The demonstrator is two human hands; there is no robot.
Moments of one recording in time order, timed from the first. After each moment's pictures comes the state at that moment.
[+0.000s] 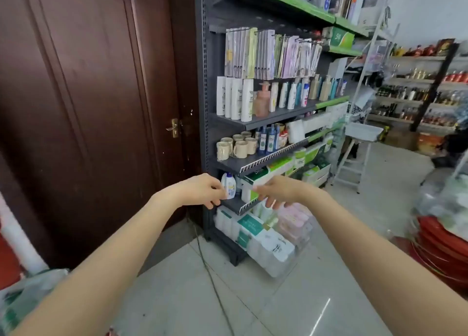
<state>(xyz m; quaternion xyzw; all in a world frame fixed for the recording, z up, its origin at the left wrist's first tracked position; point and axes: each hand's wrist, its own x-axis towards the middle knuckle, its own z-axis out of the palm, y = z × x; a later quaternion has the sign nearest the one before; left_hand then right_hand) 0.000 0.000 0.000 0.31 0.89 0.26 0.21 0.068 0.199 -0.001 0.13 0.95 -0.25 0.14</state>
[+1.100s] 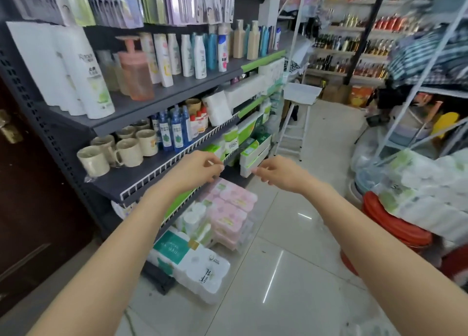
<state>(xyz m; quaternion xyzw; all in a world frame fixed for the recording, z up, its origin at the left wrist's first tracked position) -0.240 0.498 -0.055 0.40 0.84 0.33 0.17 -0.116 0.670 -0.058 0.20 0.94 -0.26 -0.01</state>
